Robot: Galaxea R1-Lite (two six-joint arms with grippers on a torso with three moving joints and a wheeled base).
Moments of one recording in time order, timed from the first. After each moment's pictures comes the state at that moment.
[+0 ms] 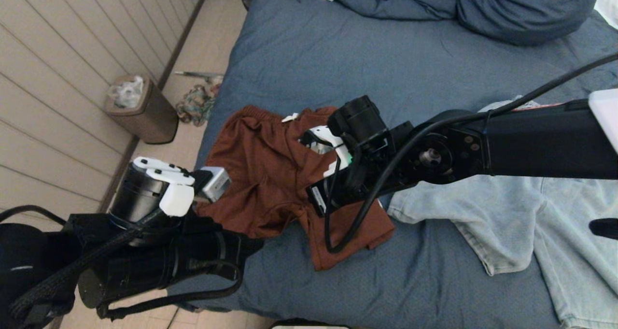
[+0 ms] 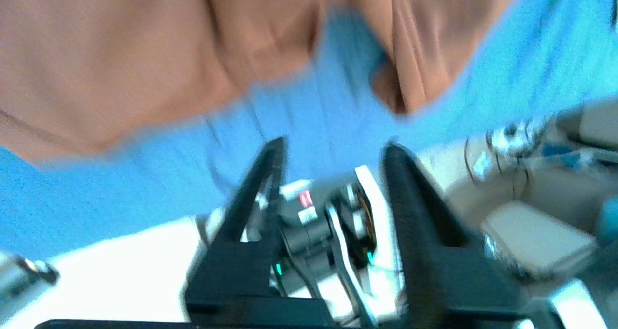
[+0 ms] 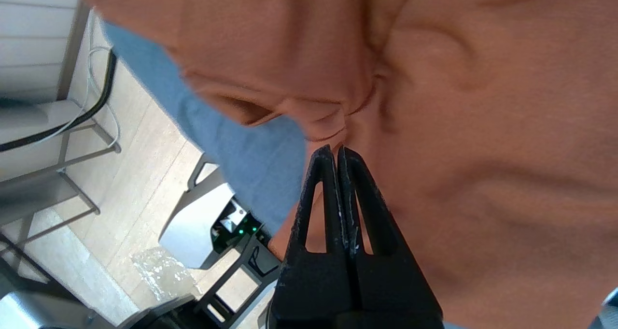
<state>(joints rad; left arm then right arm) -0.73 1.53 -0.71 -0.22 0.05 -0.31 0.72 2.01 -1.66 0.37 0.06 0.03</state>
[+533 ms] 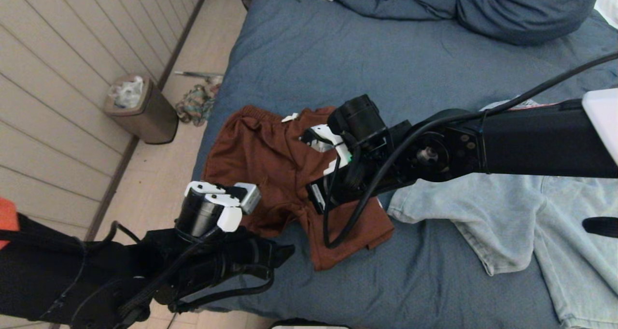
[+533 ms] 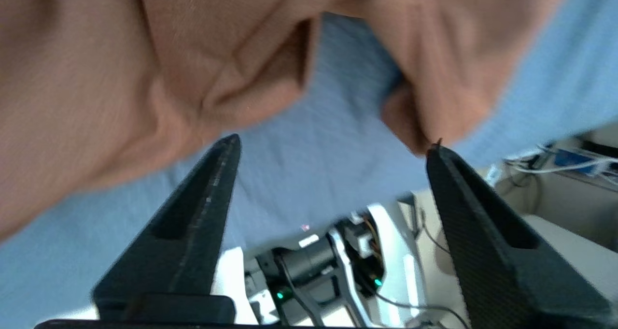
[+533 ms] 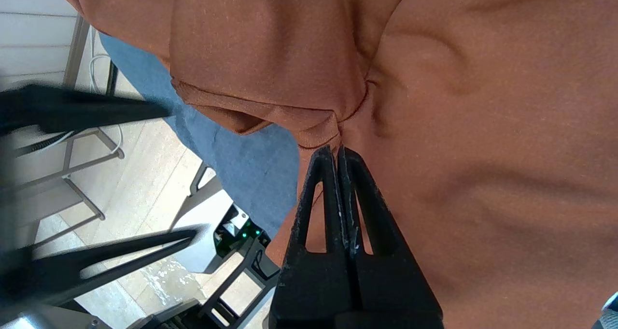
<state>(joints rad) -0.73 1.79 -0.66 -0.55 0.04 -0.29 0.71 2.03 -1.68 0.37 0.07 0.04</state>
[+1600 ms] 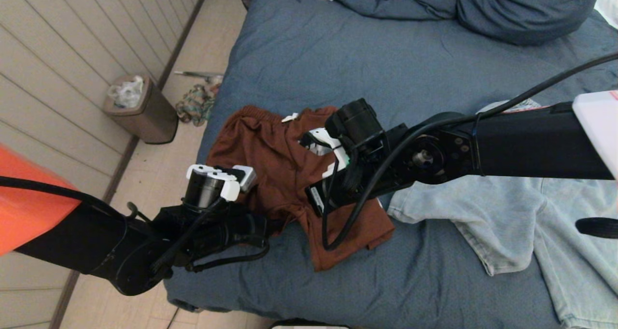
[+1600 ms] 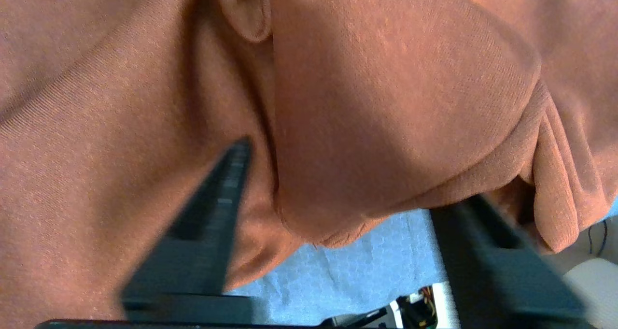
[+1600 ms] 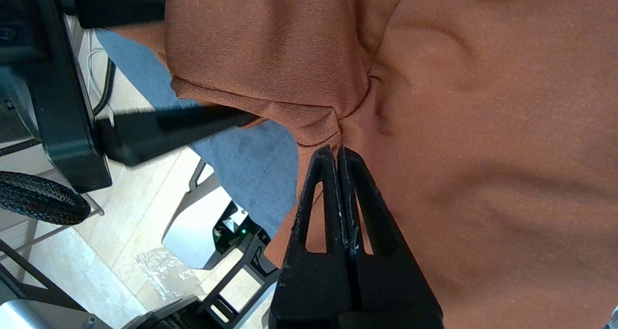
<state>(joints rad) -0.60 1.90 -0.77 -0.61 0.03 -0.16 0.71 2.03 -1.68 0.37 0.07 0.04</state>
